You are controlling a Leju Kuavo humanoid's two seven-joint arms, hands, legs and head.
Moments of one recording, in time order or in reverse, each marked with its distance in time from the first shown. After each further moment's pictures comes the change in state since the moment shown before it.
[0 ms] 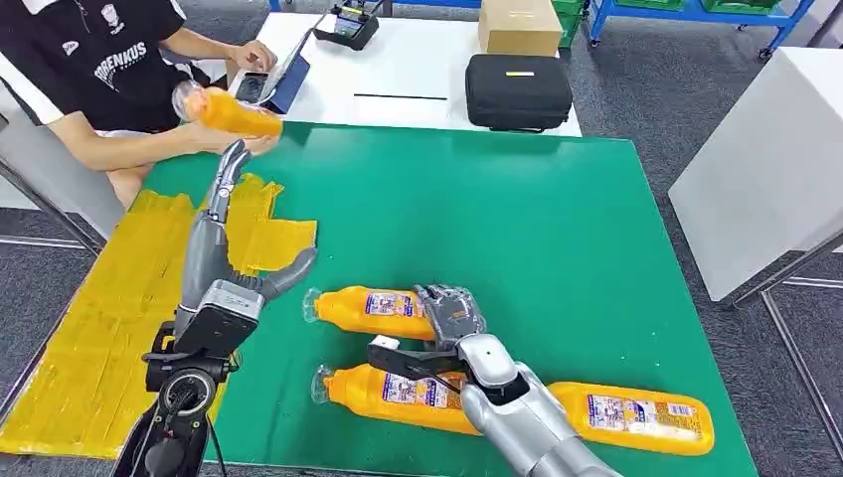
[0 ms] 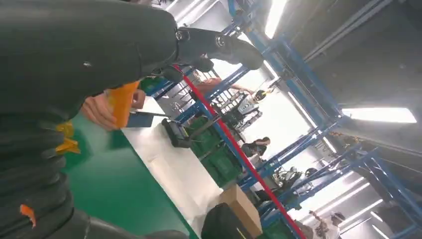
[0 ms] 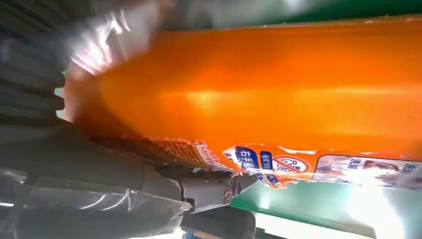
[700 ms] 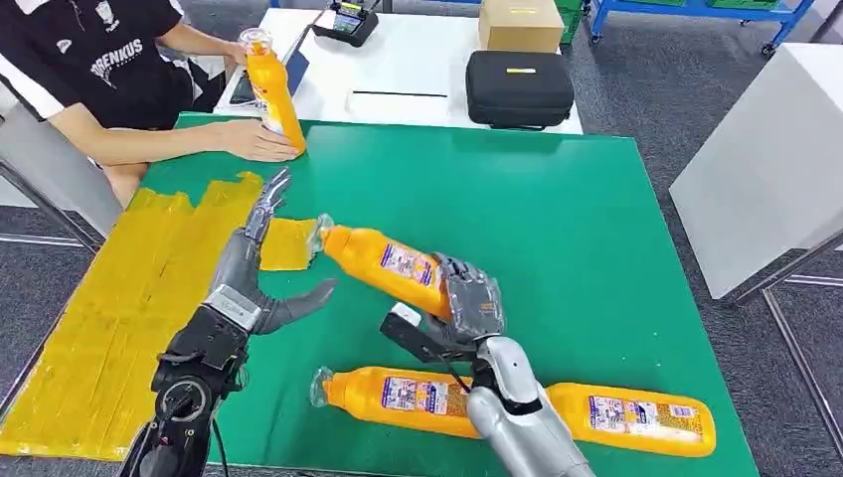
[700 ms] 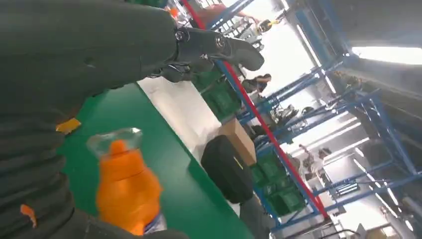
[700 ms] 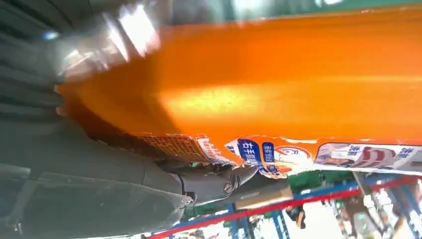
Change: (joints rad) left arm 0.032 0.000 0.001 0.005 0.170 -0.227 0.016; right arm 0.137 0.033 -0.152 -0.250 -0.126 -0.297 -0.096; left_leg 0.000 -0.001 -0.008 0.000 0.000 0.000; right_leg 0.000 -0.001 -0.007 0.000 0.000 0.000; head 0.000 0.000
